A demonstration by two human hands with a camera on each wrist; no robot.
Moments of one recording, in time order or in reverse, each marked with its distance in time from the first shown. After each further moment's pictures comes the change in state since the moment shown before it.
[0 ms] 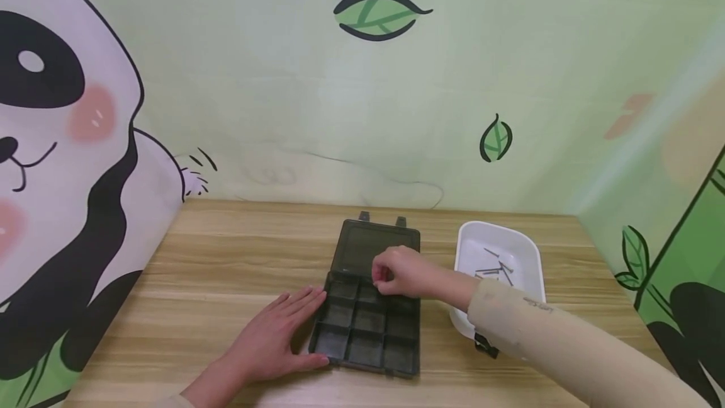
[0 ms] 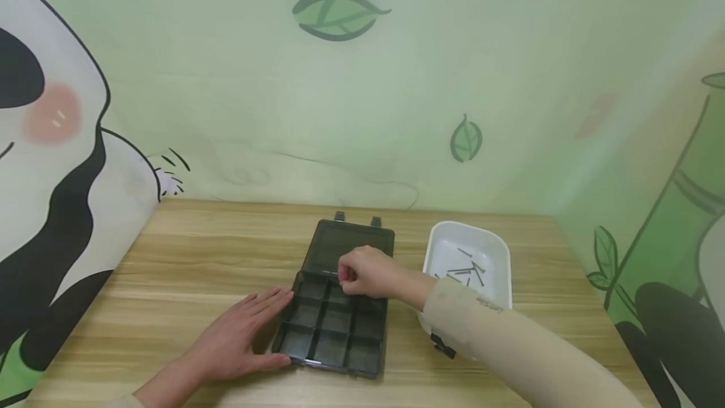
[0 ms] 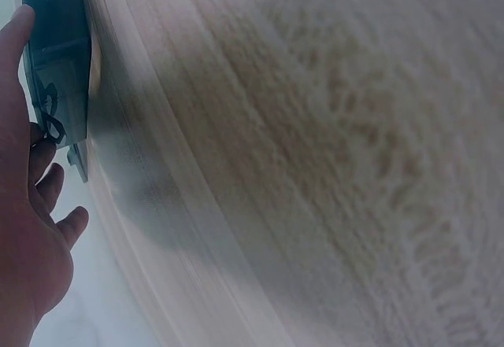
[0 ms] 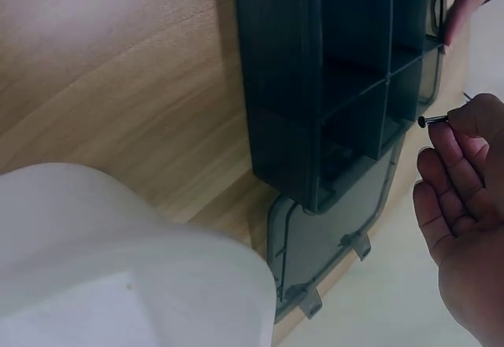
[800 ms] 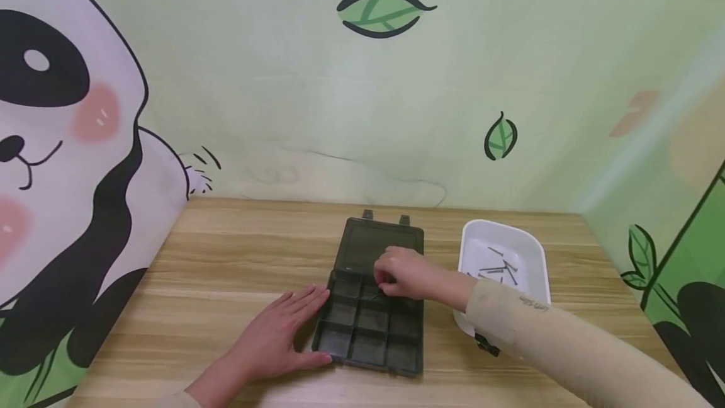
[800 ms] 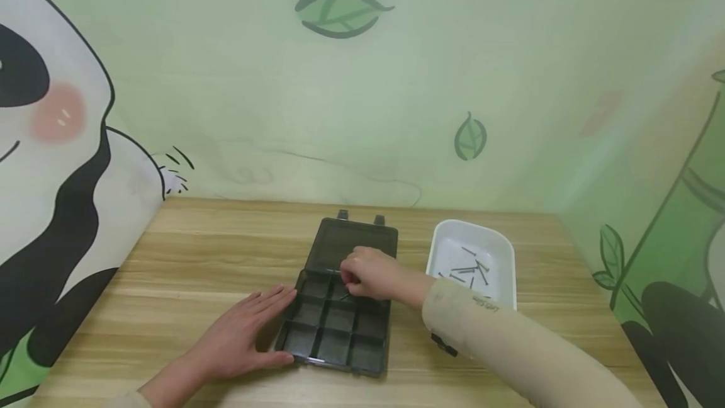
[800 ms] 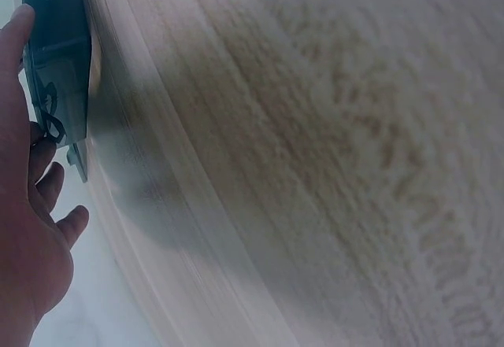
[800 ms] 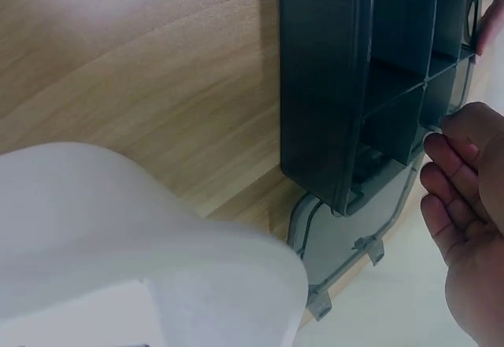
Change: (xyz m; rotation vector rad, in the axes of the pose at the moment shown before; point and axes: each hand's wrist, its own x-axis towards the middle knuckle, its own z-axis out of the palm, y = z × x) left_hand -0.002 -0.002 0.001 -0.005 -0.006 -0.011; right_hand 0.003 0.008 0.013 -0.246 0.024 -0.148
